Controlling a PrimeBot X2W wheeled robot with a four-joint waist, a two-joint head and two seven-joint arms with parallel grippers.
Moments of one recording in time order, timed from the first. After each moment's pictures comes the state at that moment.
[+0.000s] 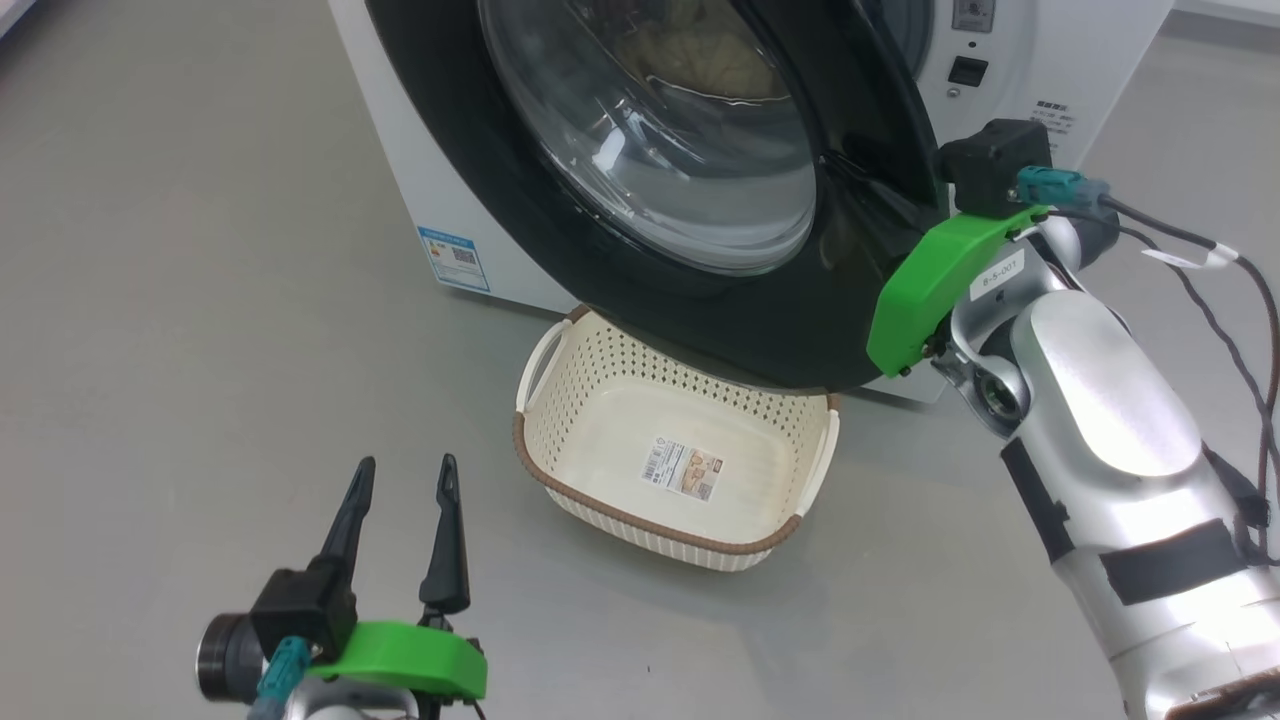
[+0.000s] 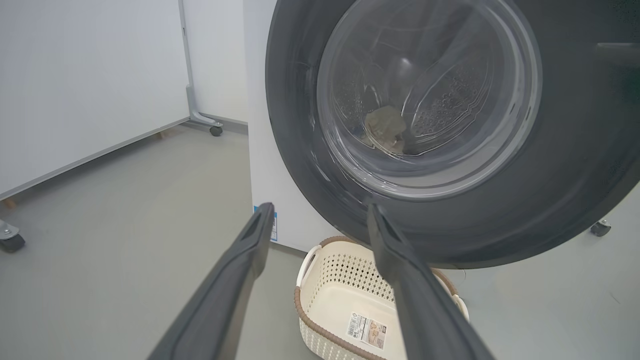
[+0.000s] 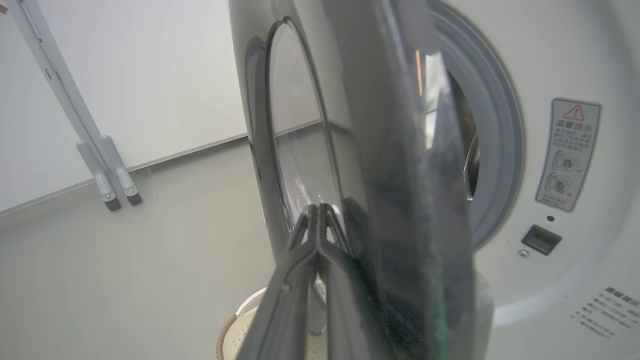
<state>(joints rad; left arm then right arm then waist) -0.12 0.10 -0.33 0.16 -0.29 0.17 -0.25 -0.73 -0.06 0.31 0.58 0.22 0.13 0.01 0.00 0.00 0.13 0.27</state>
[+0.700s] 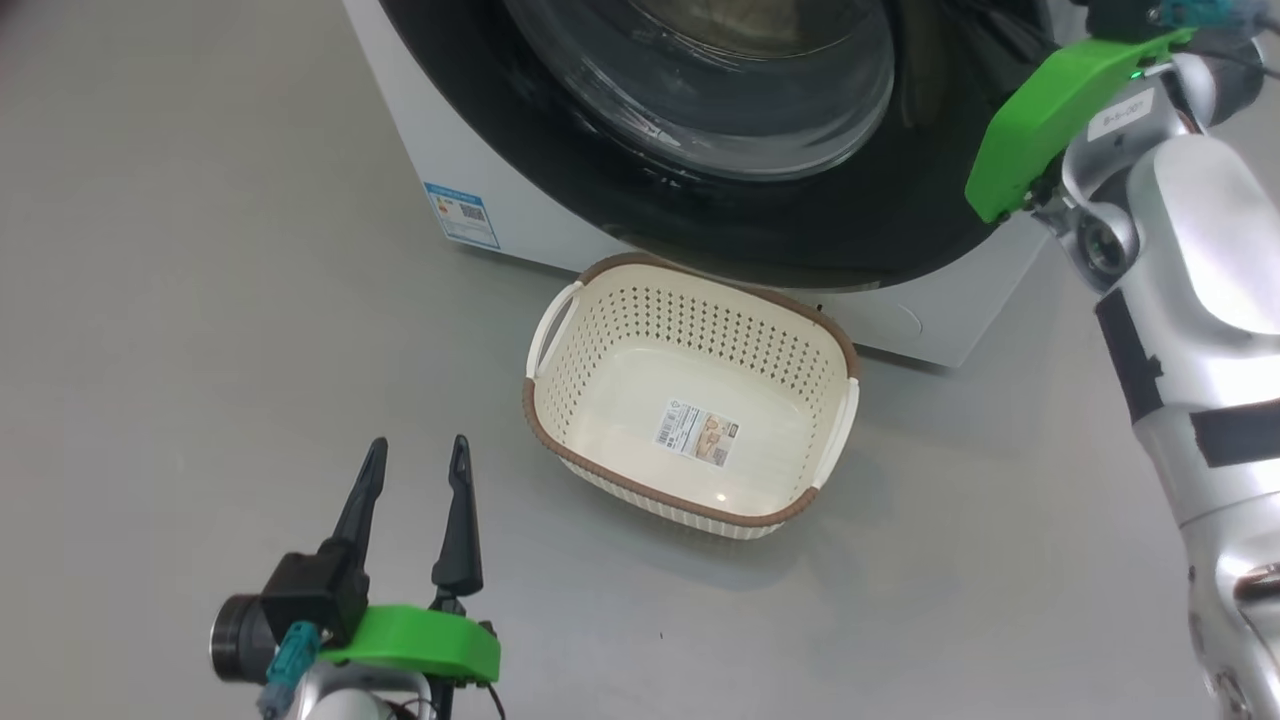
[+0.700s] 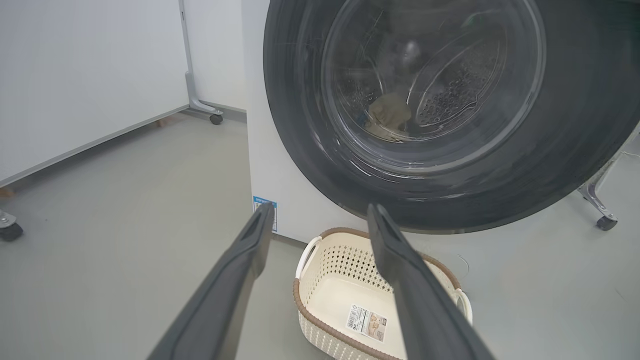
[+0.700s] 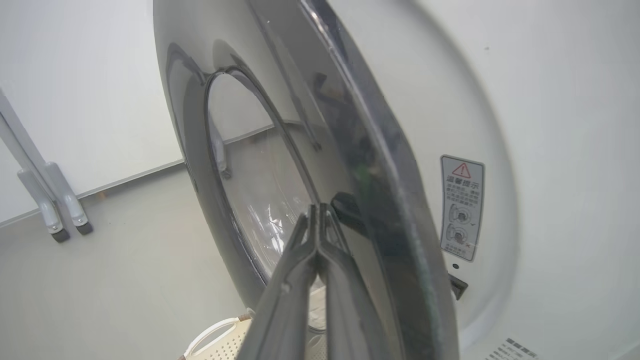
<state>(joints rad) -0.14 0.06 -0.30 0.17 -0.27 0.14 -0.25 -0.96 -0.12 0.24 0.72 0.22 0.13 0.02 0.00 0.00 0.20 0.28</state>
